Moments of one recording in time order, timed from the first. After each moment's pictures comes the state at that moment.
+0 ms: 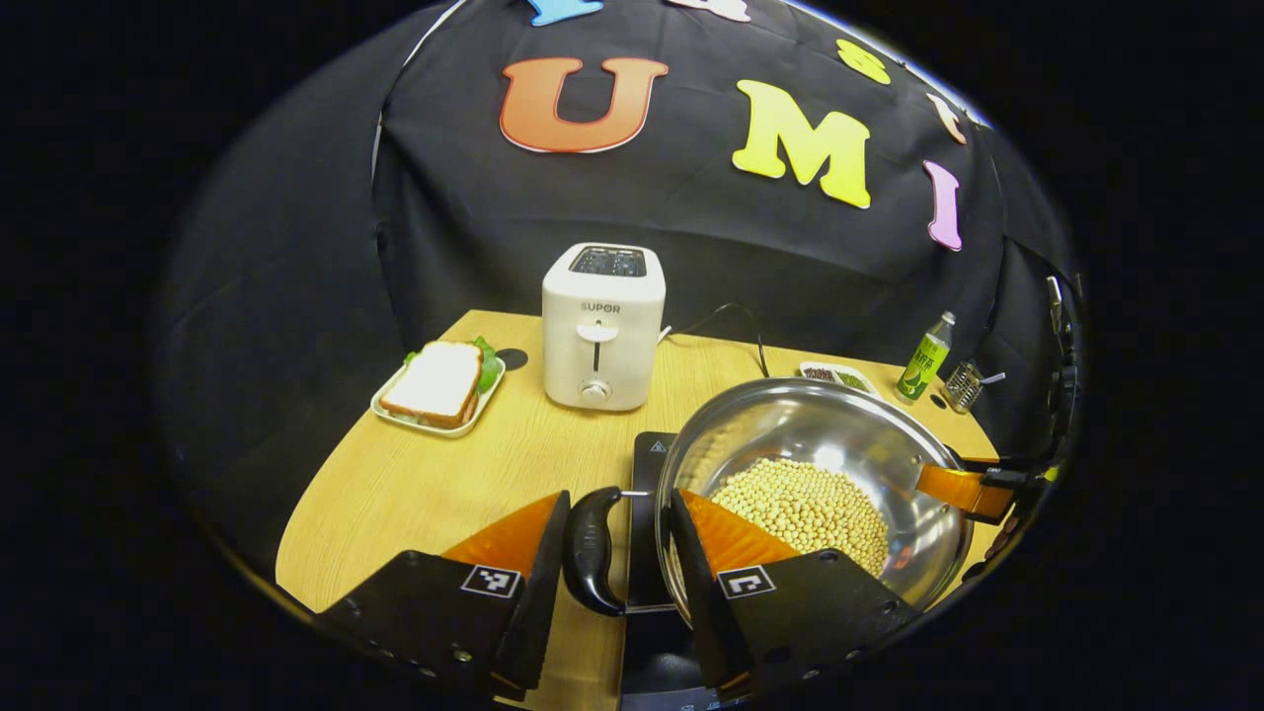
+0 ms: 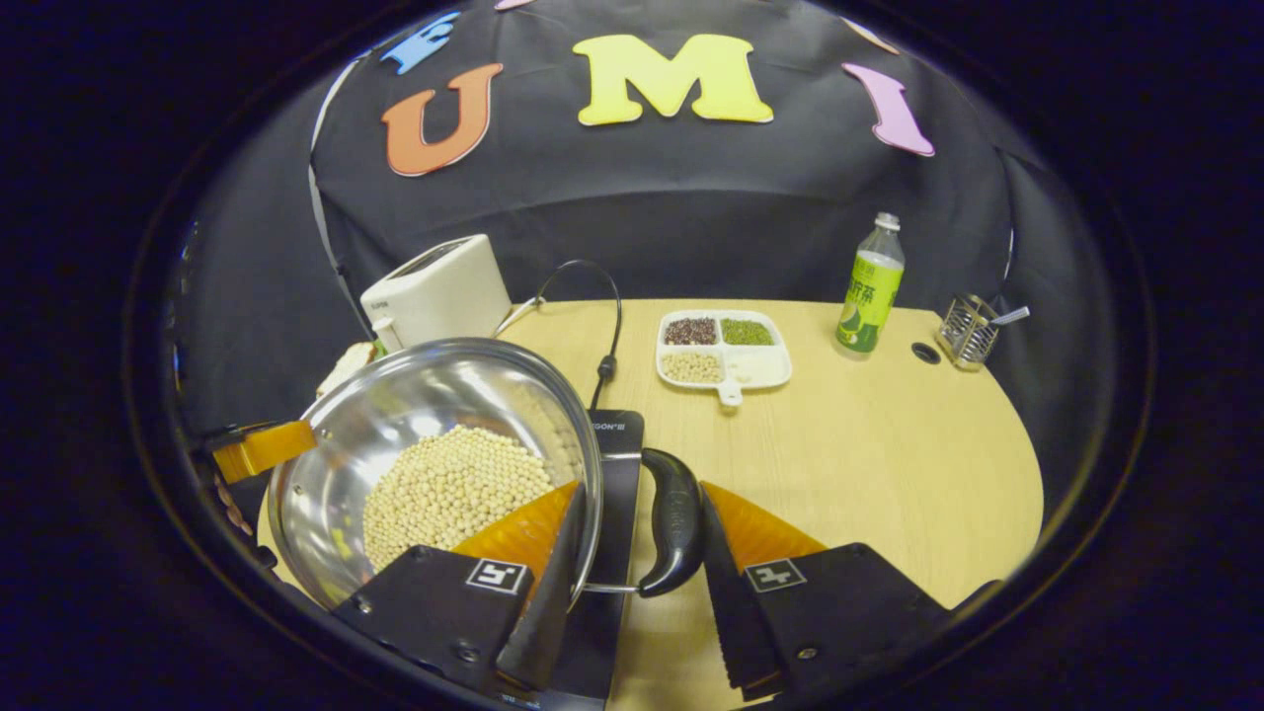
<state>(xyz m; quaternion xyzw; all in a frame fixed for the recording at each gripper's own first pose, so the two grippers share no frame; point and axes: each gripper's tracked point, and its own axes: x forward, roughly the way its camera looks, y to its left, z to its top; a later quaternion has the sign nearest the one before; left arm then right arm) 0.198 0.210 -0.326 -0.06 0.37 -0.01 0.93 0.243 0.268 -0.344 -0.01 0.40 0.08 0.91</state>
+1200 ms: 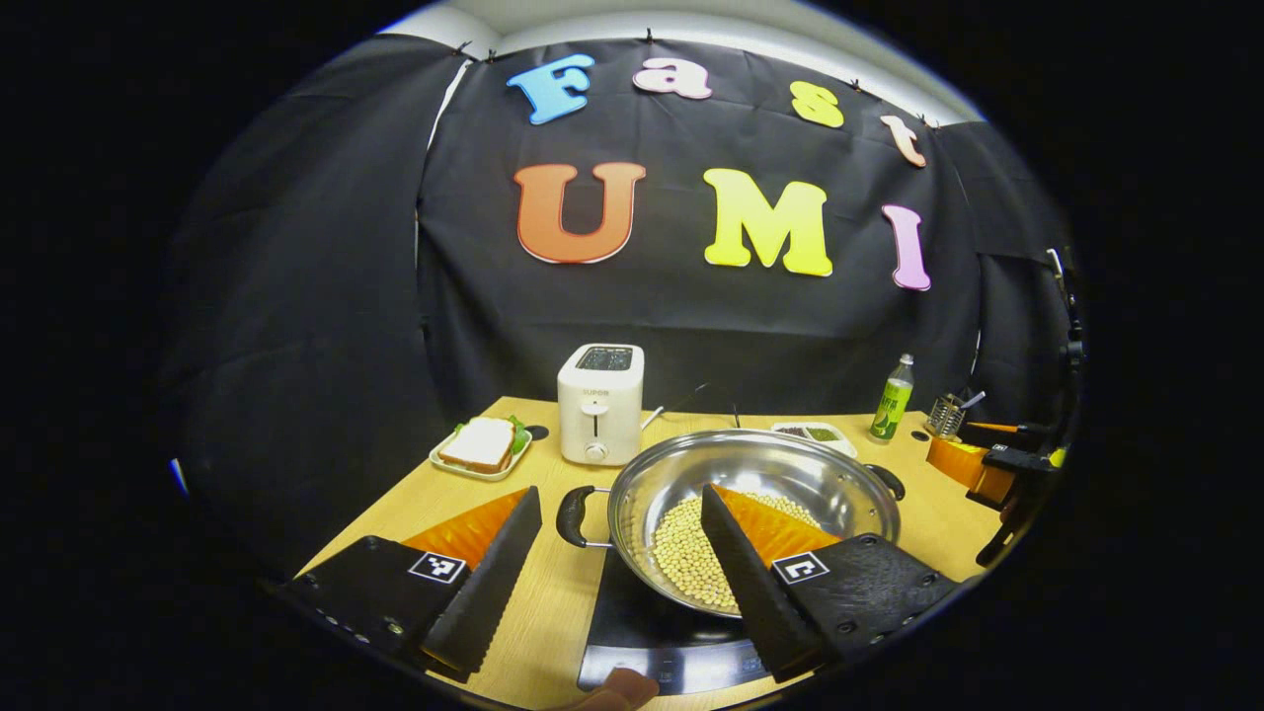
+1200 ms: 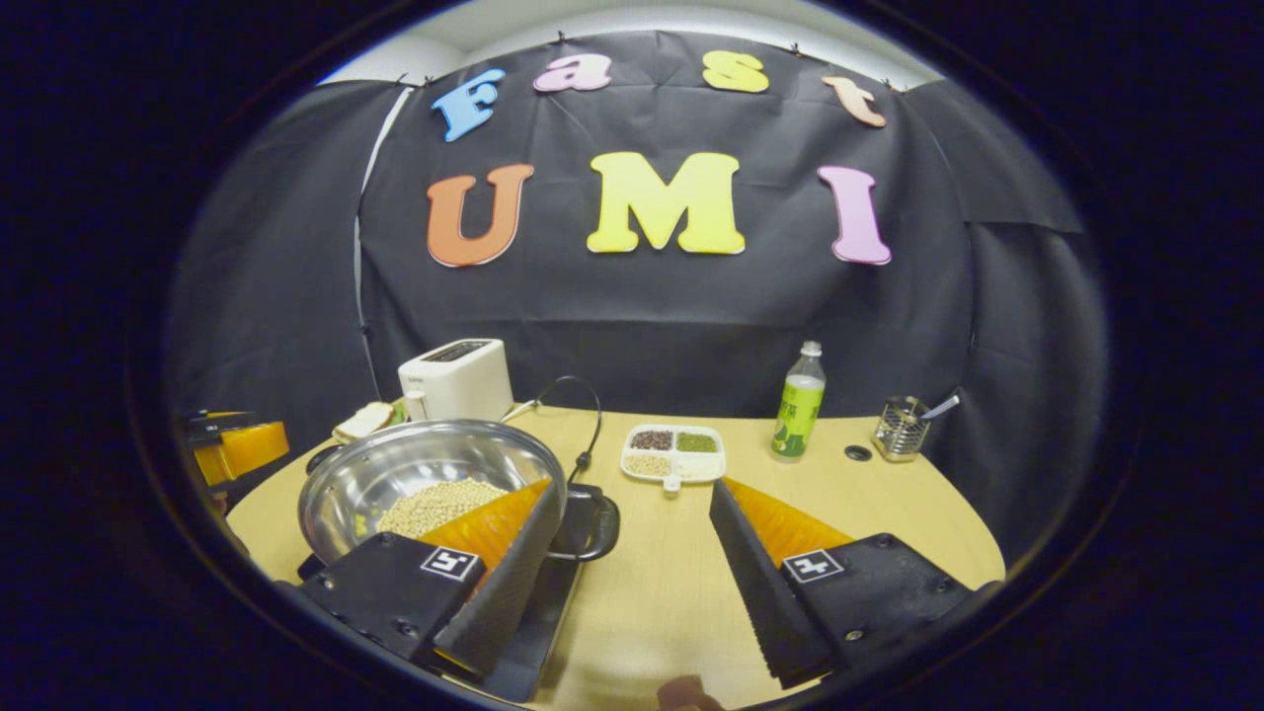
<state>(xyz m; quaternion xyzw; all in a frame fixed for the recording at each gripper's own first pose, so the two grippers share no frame) 0.119 0.182 -0.220 -0.02 0.21 0.03 0.98 0.197 0.213 -0.238 -0.03 0.21 0.09 0.97</state>
